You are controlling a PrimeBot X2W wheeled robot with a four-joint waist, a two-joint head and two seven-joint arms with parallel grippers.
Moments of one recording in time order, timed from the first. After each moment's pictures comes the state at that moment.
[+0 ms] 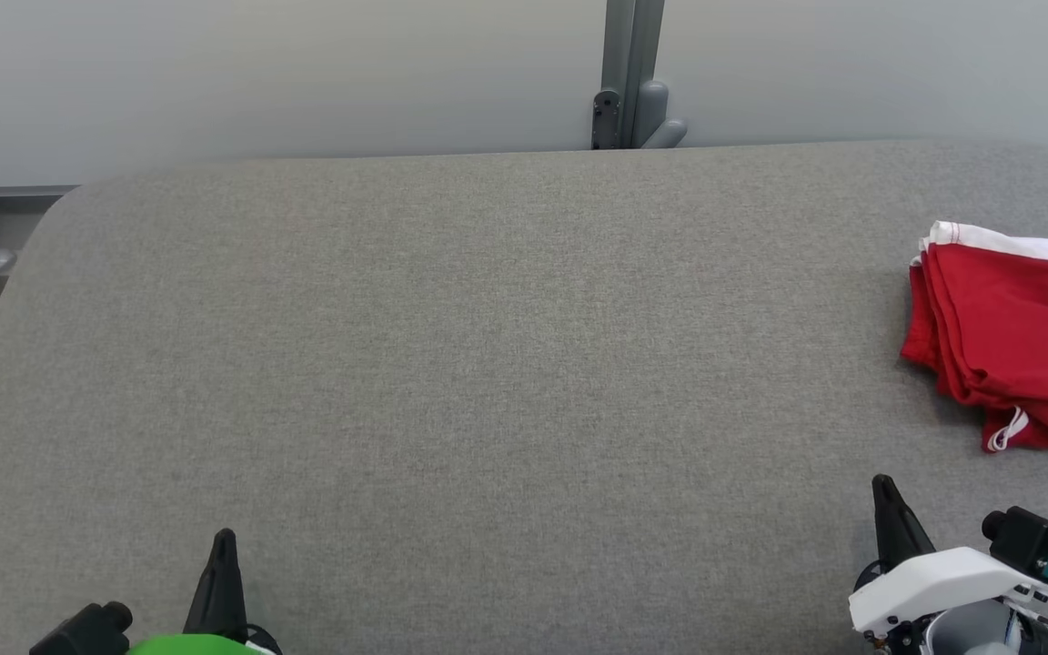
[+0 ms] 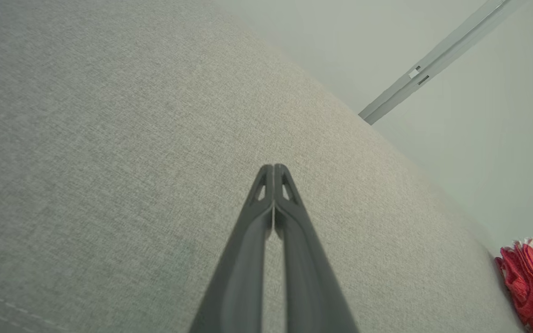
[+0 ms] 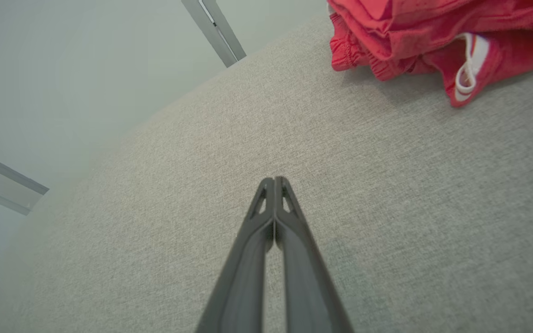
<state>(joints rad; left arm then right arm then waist) 0.06 0.06 0.00 0.31 -0.71 -0.13 -0.16 -0.03 -0.04 -0.07 0.37 0.52 0.13 -0.13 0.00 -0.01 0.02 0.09</state>
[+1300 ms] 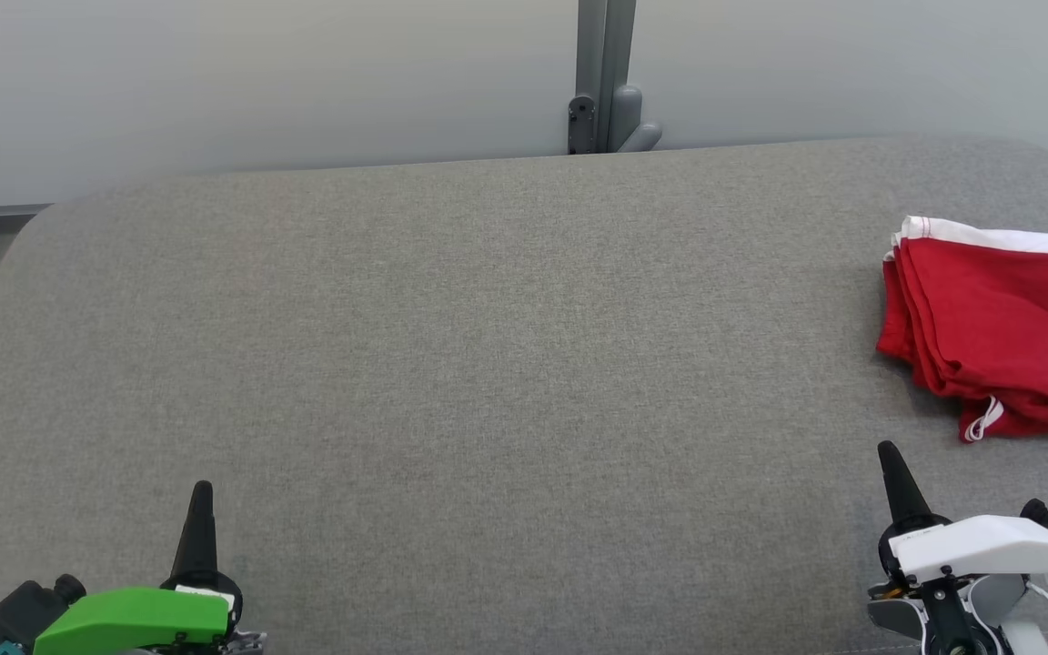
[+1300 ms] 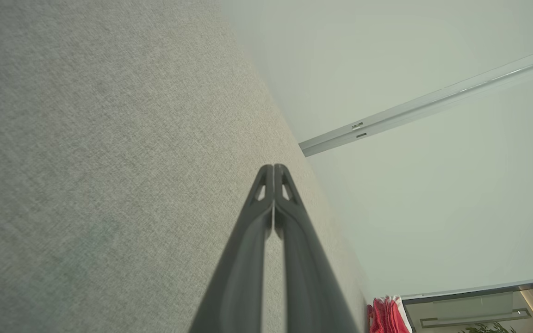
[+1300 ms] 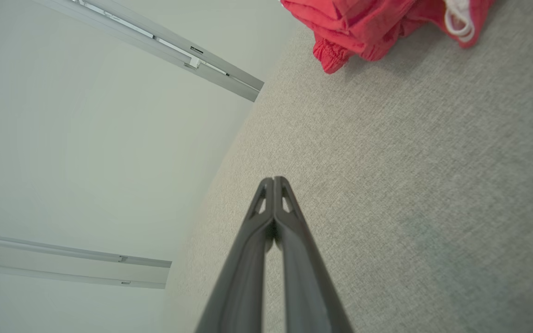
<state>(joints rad) -0.02 0.07 0.04 0.28 -1.18 -0.13 -0.04 -0.07 -0.04 -0.09 0.31 1.07 0.13 -0.01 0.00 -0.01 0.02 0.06</state>
